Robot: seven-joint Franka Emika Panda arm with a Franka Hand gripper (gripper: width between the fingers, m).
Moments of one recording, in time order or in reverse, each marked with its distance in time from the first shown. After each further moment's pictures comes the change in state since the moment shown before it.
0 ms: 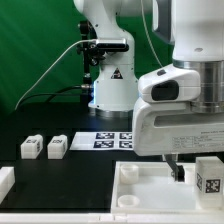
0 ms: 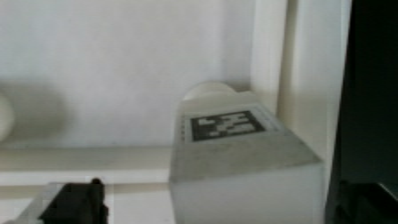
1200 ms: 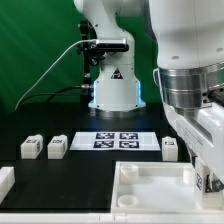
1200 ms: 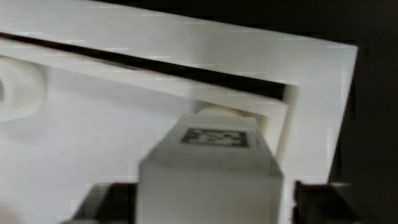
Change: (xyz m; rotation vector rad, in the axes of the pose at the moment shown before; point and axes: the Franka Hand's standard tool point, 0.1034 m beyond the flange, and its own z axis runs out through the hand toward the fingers) arm -0.004 0.000 -0.001 0.050 -0.136 1.382
